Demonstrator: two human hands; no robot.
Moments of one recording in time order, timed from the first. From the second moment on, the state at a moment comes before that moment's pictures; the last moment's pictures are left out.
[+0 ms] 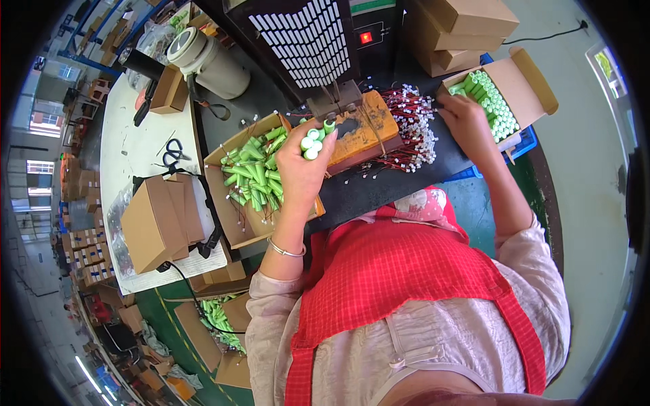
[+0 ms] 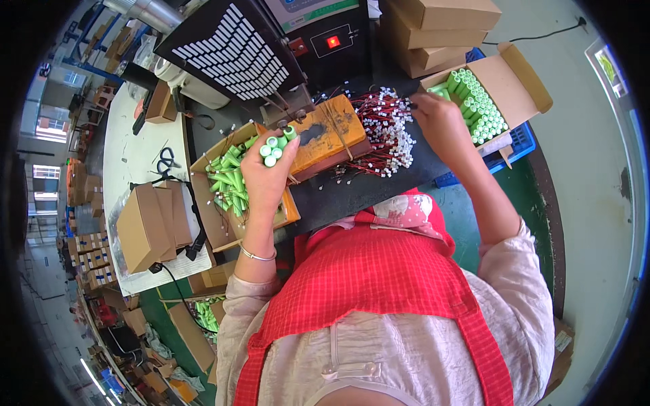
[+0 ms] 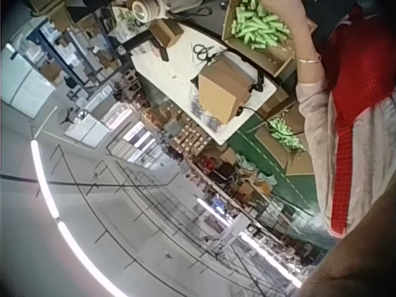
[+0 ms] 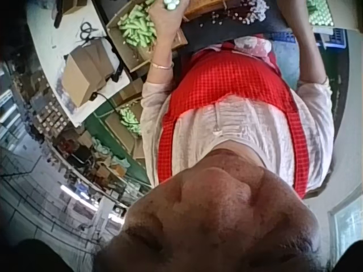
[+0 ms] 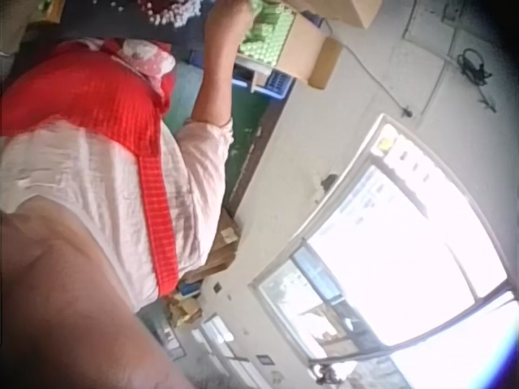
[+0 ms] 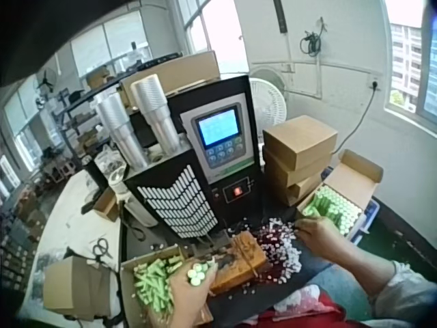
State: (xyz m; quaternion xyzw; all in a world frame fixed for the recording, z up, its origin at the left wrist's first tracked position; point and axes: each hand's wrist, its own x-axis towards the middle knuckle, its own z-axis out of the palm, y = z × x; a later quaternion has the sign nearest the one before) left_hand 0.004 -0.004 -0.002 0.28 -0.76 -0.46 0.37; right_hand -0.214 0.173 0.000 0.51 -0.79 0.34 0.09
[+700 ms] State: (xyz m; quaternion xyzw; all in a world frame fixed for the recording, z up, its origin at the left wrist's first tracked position) left_hand -0.009 -0.006 -0.001 0.22 -0.82 -0.38 0.38; right_hand -0.151 0.134 0.023 0.48 -0.67 0.54 -0.19
